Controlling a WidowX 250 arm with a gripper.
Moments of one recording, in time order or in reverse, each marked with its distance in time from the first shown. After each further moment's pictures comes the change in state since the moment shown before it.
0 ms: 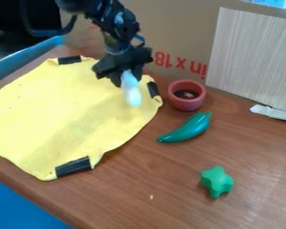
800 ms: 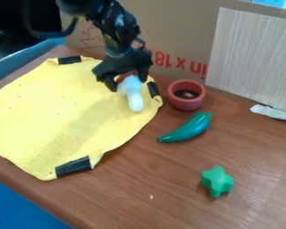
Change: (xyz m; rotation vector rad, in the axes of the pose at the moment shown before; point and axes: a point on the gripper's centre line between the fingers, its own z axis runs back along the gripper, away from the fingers) arm -0.002 0.001 0.001 0.001 0.012 -0.015
